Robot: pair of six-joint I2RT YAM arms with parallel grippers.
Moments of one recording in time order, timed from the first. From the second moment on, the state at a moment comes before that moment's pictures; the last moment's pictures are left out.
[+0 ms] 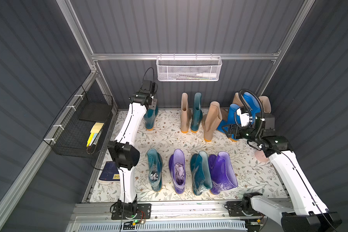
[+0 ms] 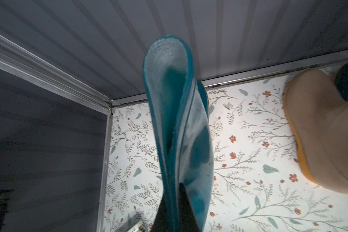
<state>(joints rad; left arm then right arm) -0.28 2.07 2.35 -1.06 -0.35 0.08 0.12 1.09 1.20 -0.69 -0.36 0.15</state>
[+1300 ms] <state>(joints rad) -0.07 2.08 2.25 -0.93 -0.54 0.23 0.12 1.11 1.20 -0.69 -0.36 0.15</state>
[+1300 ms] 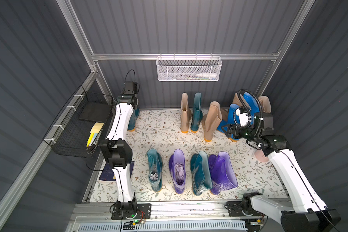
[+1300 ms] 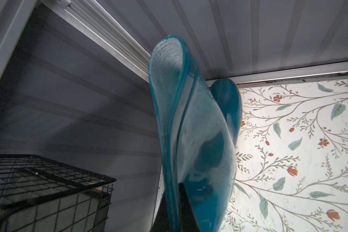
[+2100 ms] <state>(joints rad) -0.06 2.11 2.23 -0.93 -0.58 0.16 0.12 1.12 1.19 -0.69 -0.36 0.15</state>
